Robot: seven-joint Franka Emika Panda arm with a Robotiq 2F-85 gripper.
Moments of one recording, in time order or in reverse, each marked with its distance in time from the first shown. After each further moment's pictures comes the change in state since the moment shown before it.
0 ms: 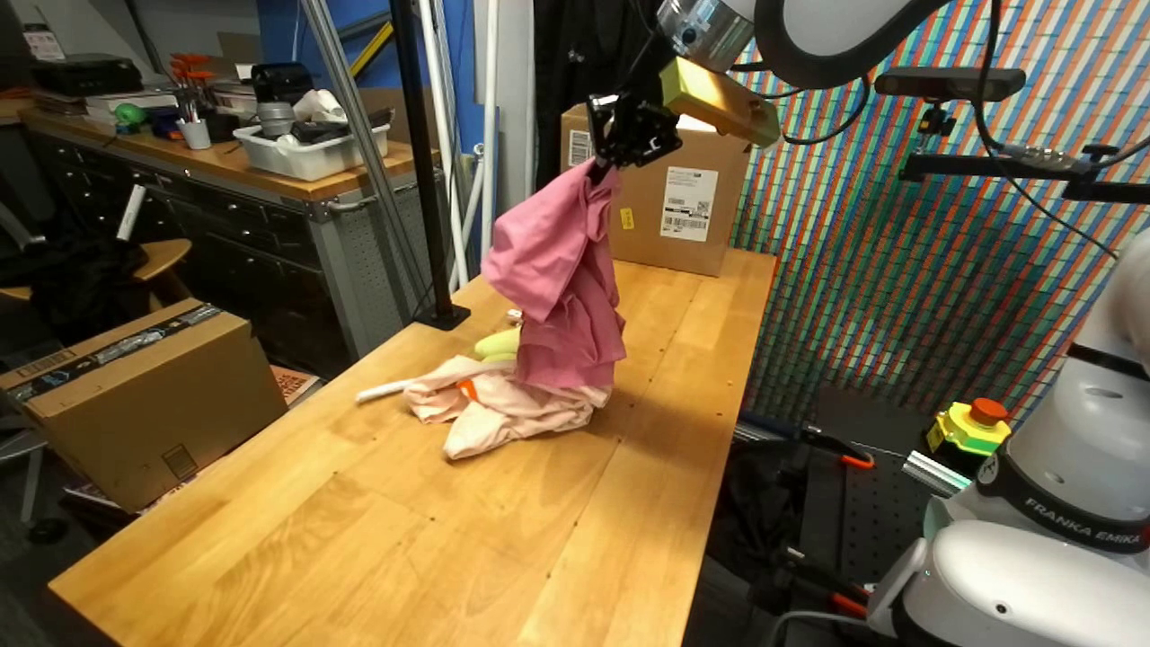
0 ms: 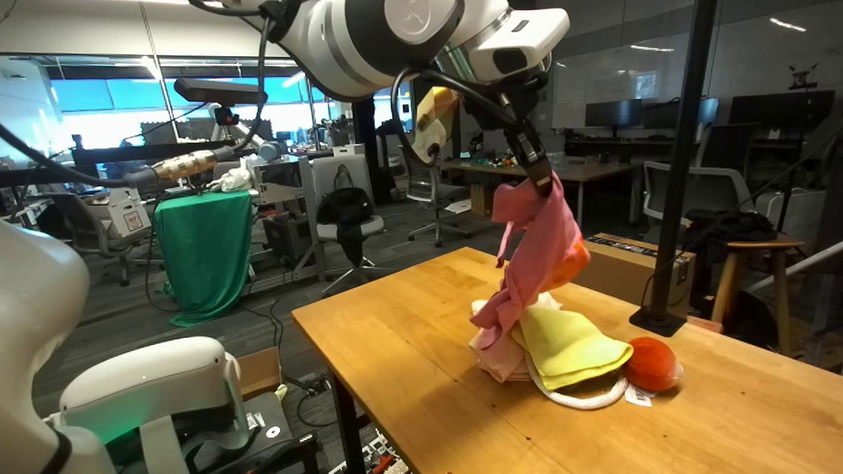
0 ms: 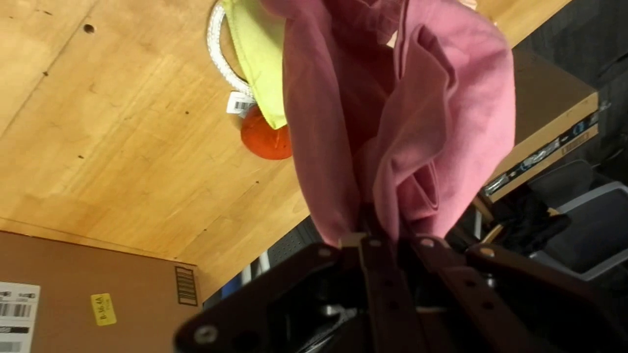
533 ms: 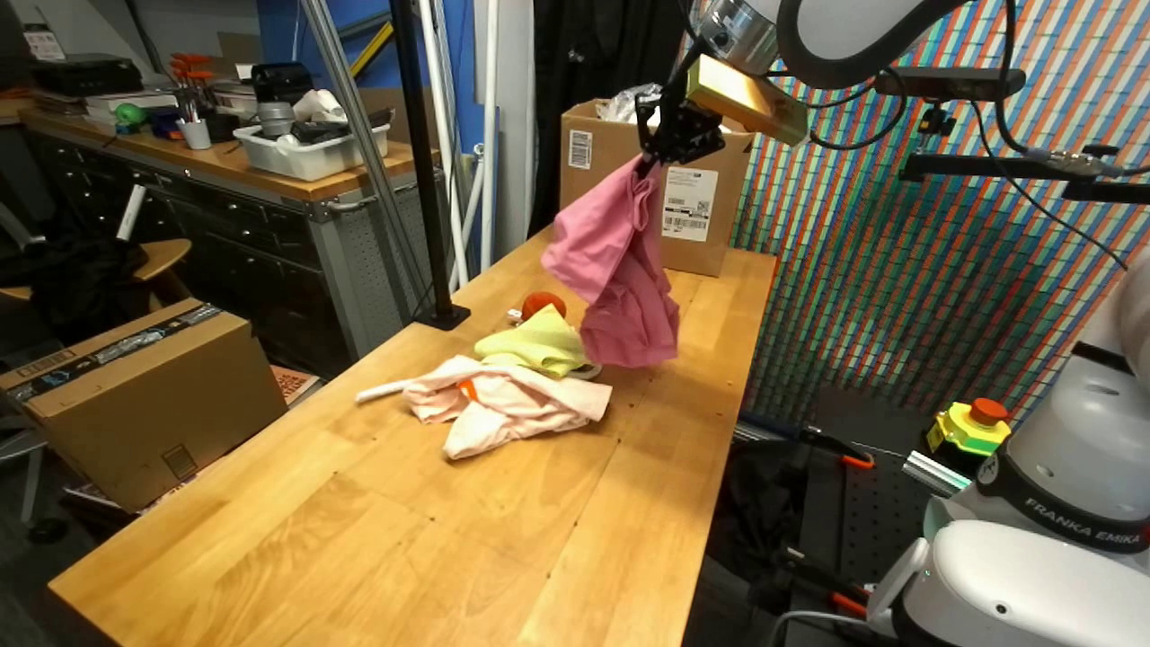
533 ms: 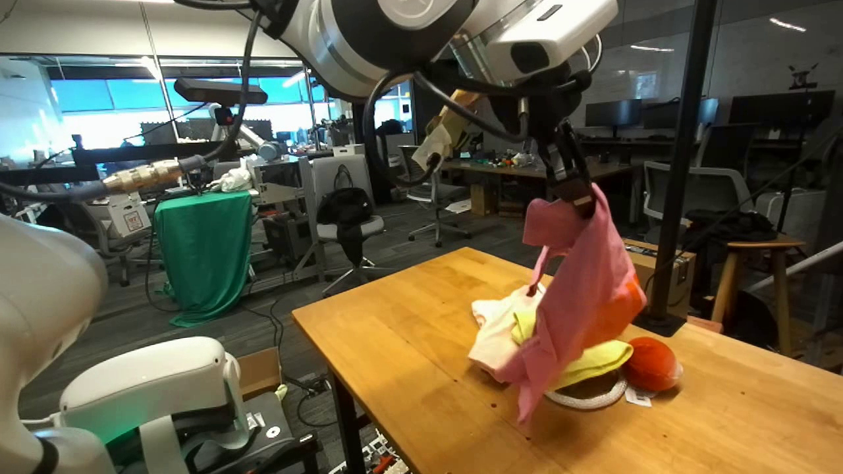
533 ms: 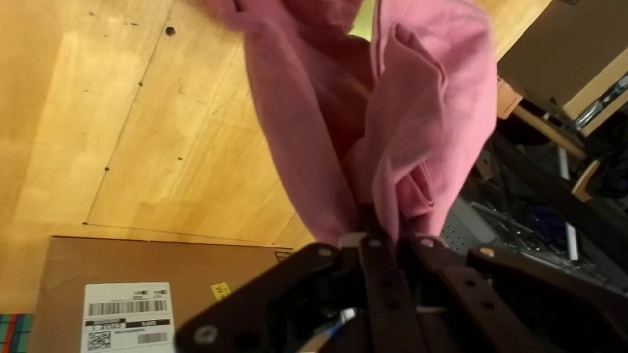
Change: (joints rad) arm -0.151 -0.054 0.002 -0.054 -0.010 -0.023 0.114
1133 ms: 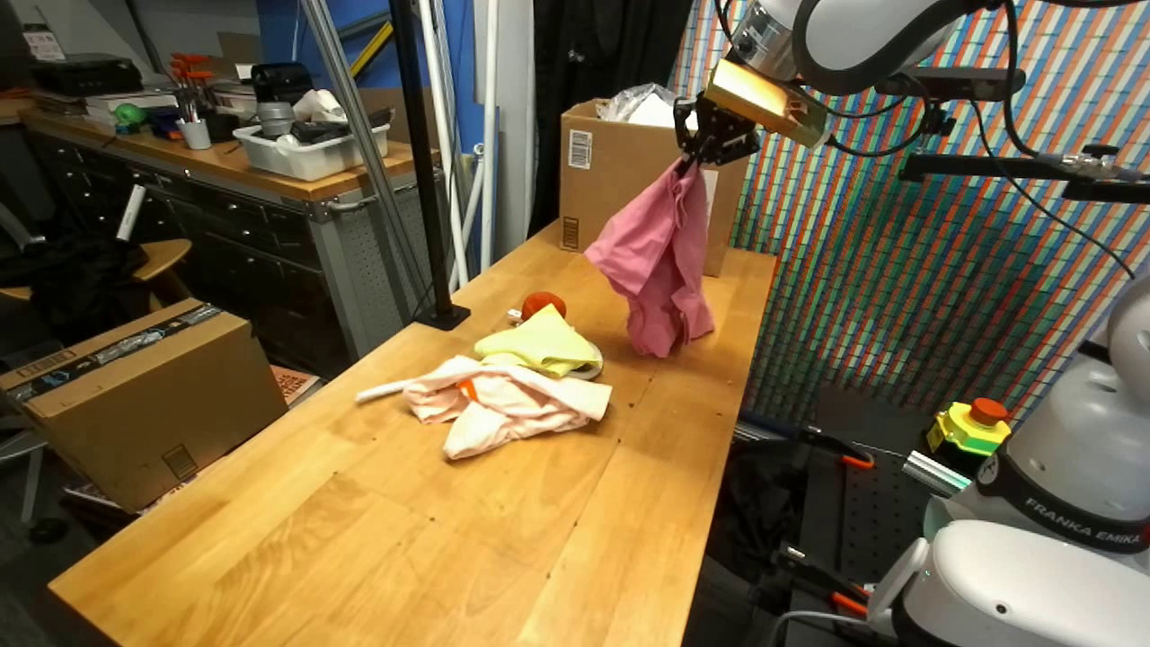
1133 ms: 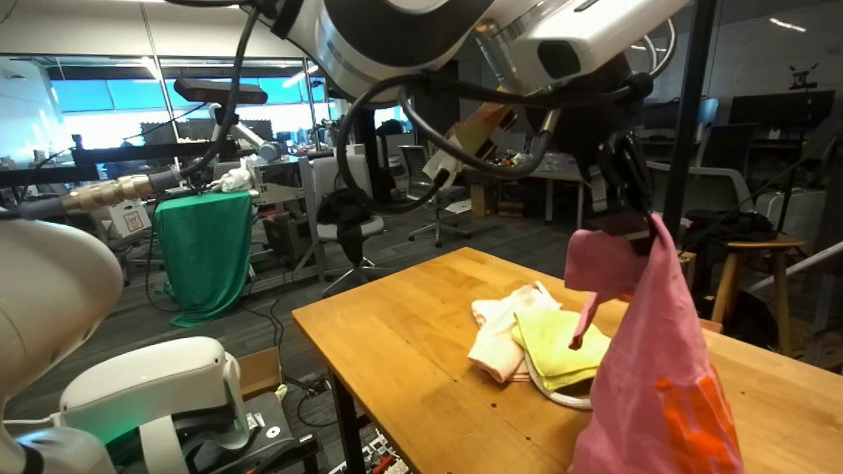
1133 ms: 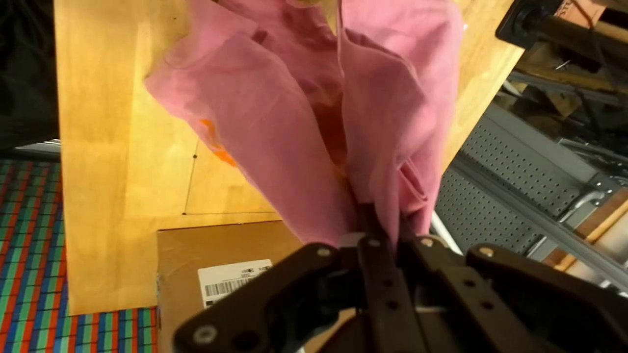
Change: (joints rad) arm -0.146 -0.013 -0.010 -0.028 -0.046 -0.015 0.129
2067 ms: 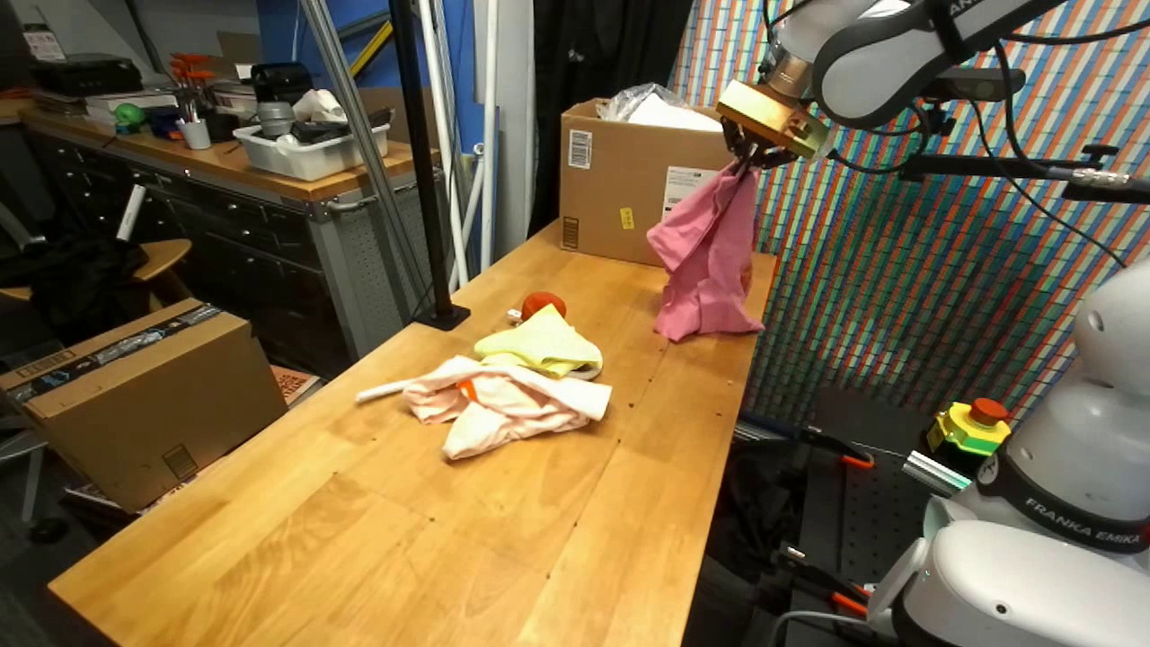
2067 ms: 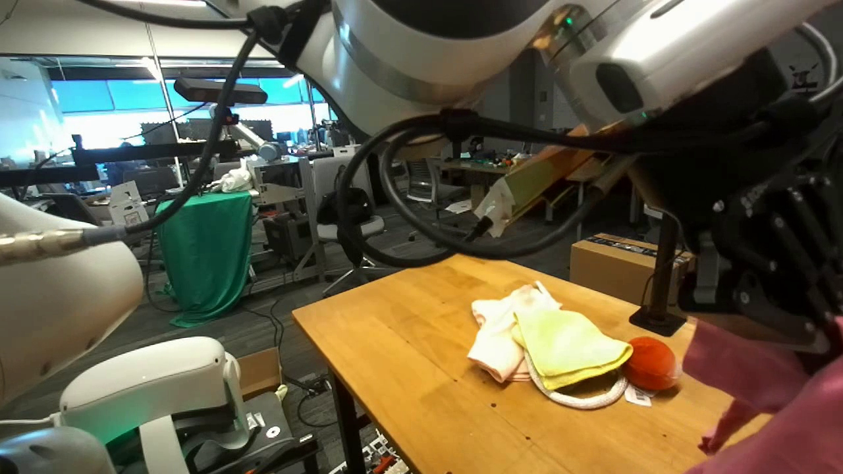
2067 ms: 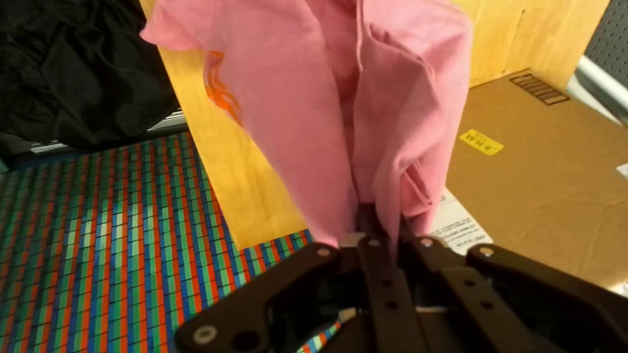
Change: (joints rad) arm -0.244 0.066 0.014 0.015 -0.360 0.003 0.485
